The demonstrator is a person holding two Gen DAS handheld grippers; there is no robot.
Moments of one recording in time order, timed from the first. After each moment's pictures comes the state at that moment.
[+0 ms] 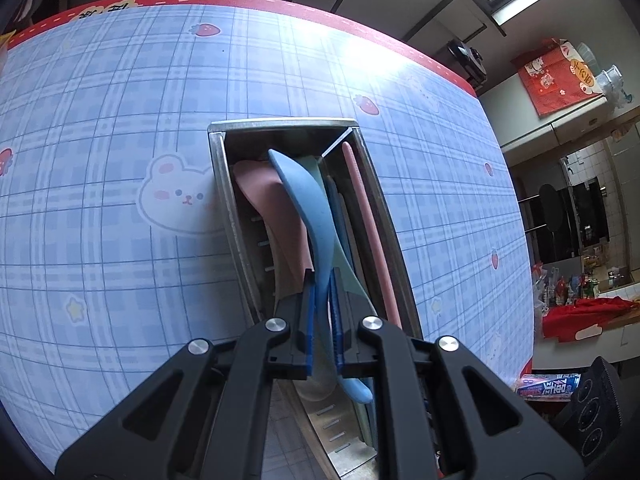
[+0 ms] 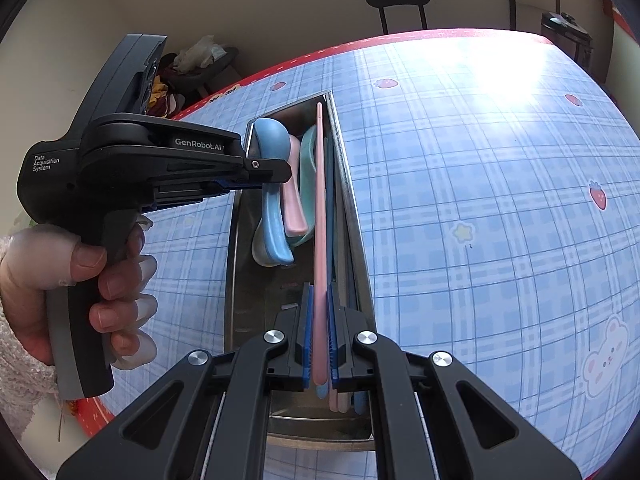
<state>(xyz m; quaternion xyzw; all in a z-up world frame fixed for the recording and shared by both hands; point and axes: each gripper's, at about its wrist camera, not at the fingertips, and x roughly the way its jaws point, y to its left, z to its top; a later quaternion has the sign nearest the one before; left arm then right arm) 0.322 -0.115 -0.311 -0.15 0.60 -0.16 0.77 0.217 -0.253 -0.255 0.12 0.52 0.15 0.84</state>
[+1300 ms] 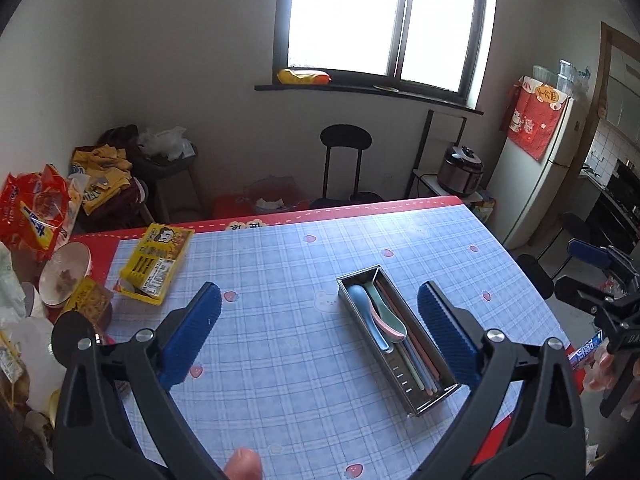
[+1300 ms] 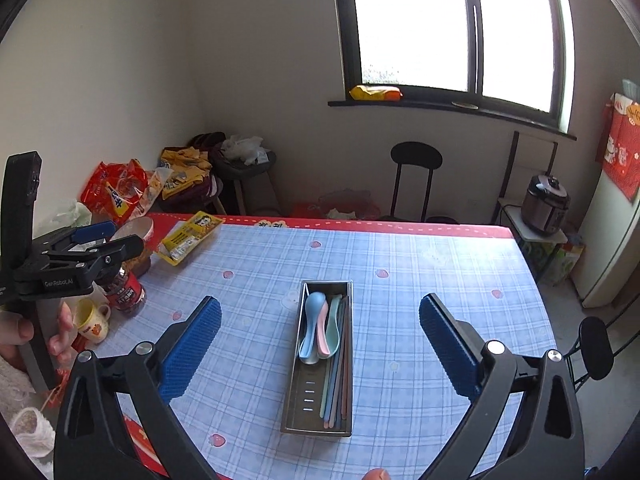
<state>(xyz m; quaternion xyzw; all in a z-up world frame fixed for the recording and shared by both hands) 0.124 -0.005 -0.032 -0.01 0.34 -0.08 0.94 0.144 -0.248 -0.024 0.00 0.32 0.16 0.94</state>
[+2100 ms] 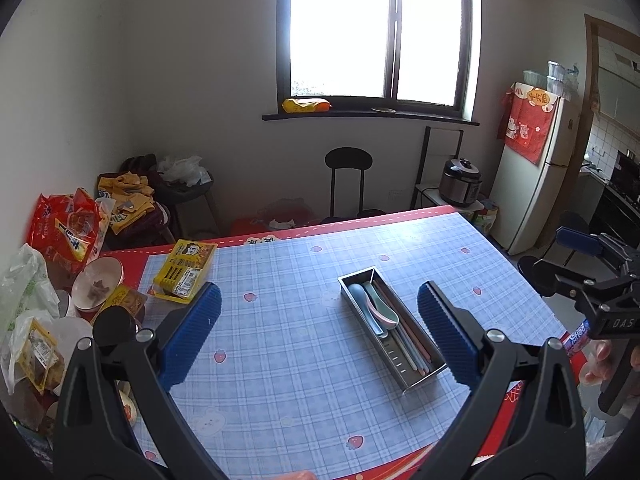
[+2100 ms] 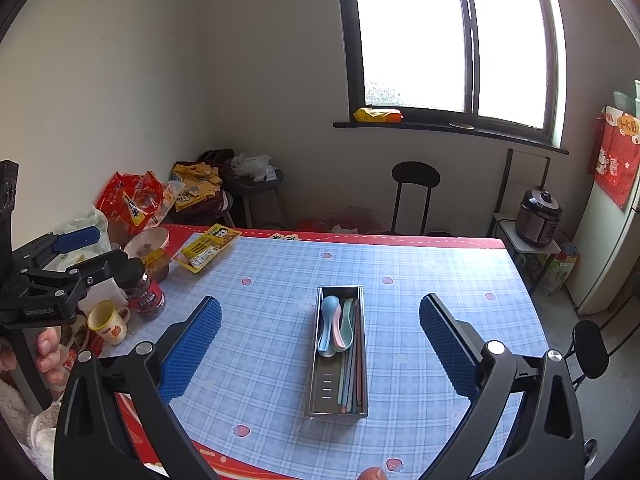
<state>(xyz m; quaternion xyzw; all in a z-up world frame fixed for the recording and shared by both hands) 0.041 -0.010 0.006 0.02 0.30 -0.07 0.95 0.081 -0.236 0.007 0.00 0.29 0.15 0.95</state>
